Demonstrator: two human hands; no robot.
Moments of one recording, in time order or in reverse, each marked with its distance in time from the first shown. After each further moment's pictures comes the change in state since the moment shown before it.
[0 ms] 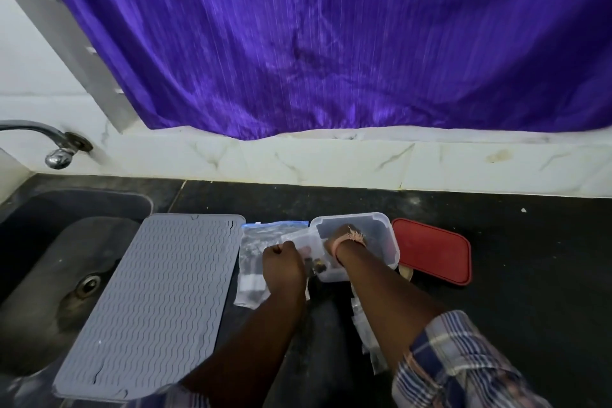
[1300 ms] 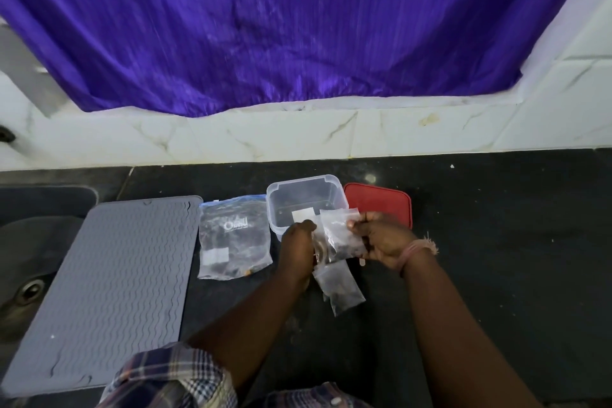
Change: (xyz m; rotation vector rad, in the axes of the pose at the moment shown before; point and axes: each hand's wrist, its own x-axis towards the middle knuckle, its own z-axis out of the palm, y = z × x) left_hand -0.070 -0.042 0.031 0.001 -0.480 -0.152; right_hand -0.071 0.163 -0.044 0.946 -0.109 -0.117
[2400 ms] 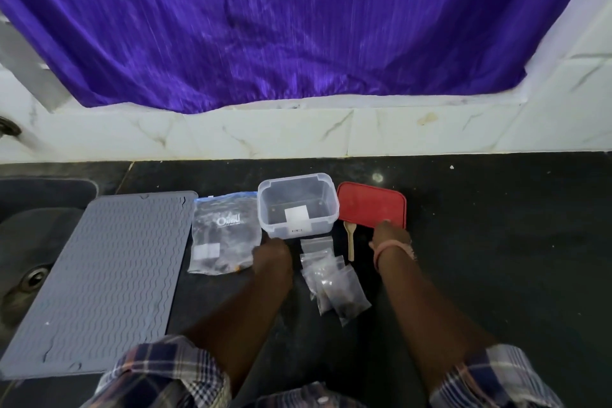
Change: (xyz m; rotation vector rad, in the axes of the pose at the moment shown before) left_hand 0.036 -0.030 -0.014 0.151 0.399 -0.149; right_hand 0.078 0.035 -0.039 0.239 0.699 0.220
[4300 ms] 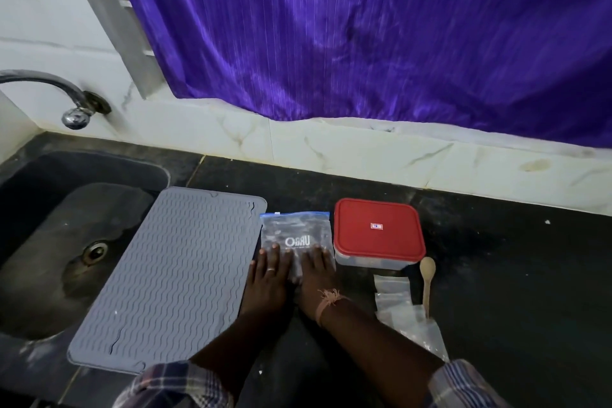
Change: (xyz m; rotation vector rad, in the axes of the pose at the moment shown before) left_hand 0.118 -0.024 -0.158 1.272 -0.042 0.827; right_hand -0.141 0.116 0.195 -1.510 -0.608 -1.170
